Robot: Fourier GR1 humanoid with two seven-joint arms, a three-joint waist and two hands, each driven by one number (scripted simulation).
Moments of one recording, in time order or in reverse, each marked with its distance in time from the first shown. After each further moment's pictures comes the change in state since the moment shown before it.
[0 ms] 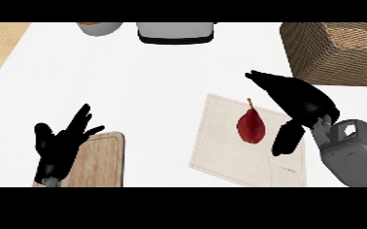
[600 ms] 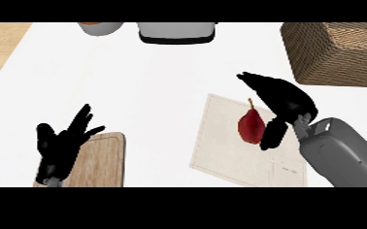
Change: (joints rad) left arm 0.003 -0.015 0.005 -0.005 -0.024 0.002 0.006; right arm 0.010 0.099 0.007 0.128 0.123 -0.039 -0.097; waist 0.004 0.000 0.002
